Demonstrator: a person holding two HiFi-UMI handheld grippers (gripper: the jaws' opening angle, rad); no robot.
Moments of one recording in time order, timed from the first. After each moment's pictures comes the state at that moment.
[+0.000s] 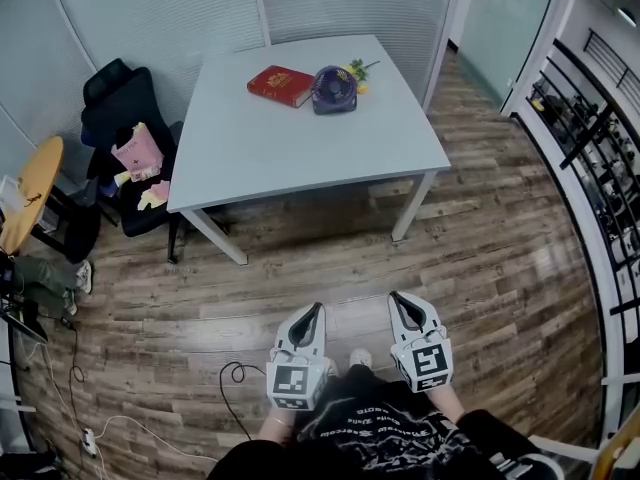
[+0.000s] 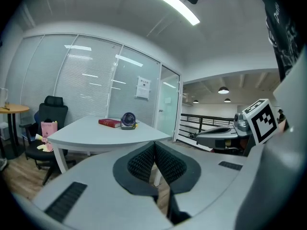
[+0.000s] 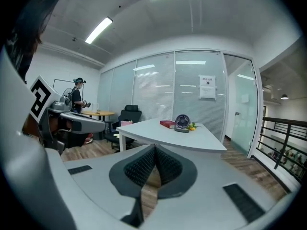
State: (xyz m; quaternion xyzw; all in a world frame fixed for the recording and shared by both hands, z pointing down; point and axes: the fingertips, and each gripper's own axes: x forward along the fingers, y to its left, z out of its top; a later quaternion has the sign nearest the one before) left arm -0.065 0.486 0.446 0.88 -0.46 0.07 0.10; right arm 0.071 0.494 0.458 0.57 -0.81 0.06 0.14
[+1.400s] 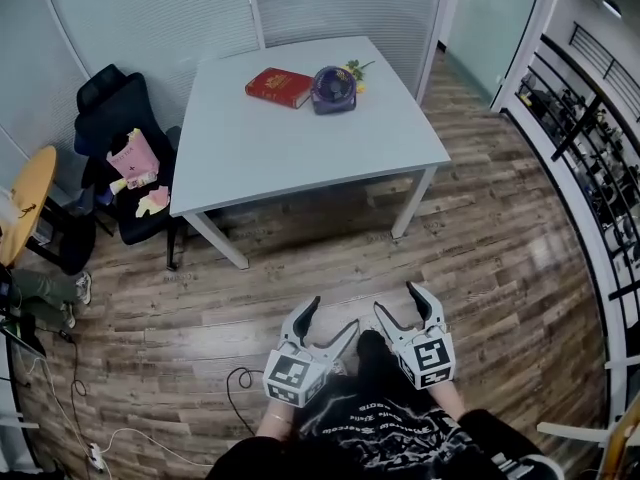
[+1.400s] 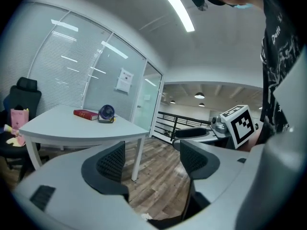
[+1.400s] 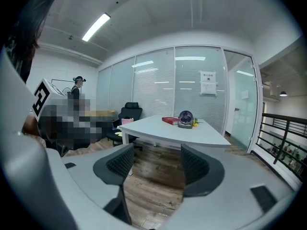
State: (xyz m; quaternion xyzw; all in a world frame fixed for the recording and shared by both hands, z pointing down) left arm -0.076 0.506 0.454 0.94 -0.31 0.07 0.14; right arm 0.024 0.501 0.466 0.57 -0.80 0.08 0.15
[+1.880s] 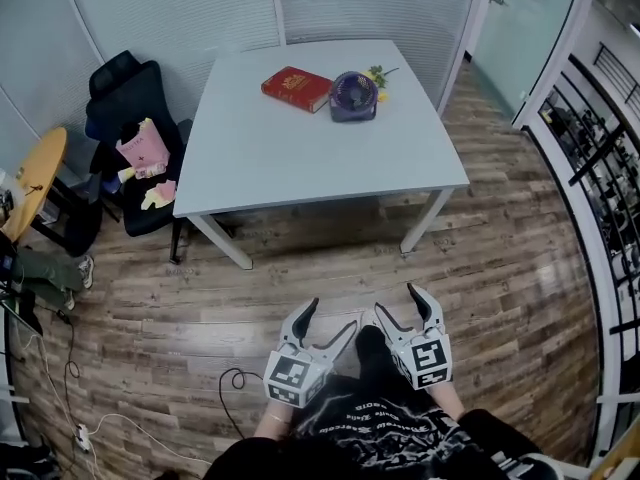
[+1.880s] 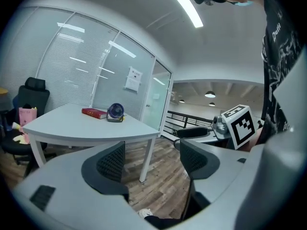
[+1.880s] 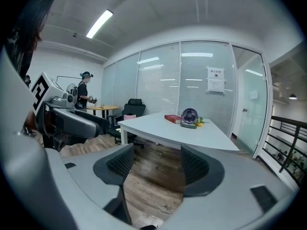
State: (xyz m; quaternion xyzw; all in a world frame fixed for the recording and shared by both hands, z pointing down) left arm -0.060 0.440 0.470 0.92 -0.36 0.08 0.15; right arm 0.046 0.427 0.485 0.54 -0.82 0.08 0.18
